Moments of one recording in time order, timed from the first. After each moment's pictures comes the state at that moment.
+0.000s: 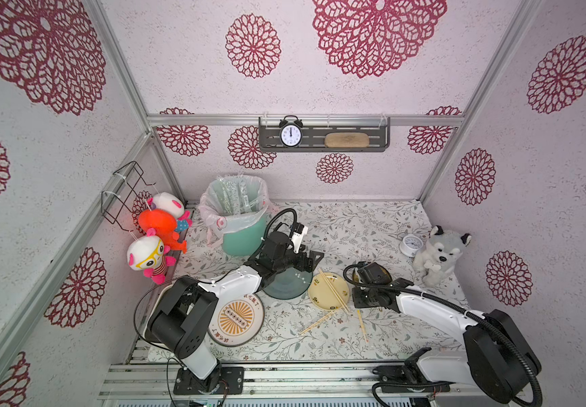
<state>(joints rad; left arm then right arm) -0.61 1.66 0.95 0.31 0.32 -0.28 0.55 1.30 0.63 -0.49 0.05 0.41</state>
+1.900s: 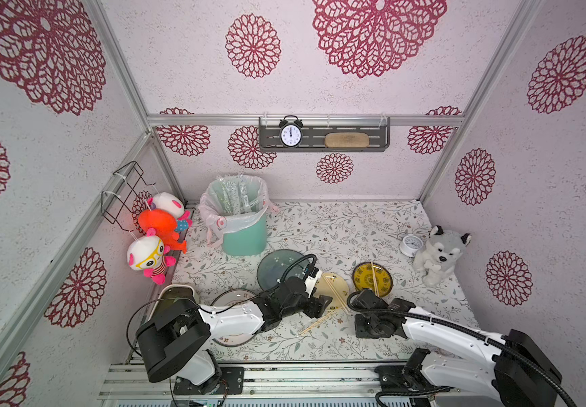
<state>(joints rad) -0.96 1.52 0.63 0.39 0.04 -0.42 0.84 1.07 0.48 -0.72 0.07 0.80</state>
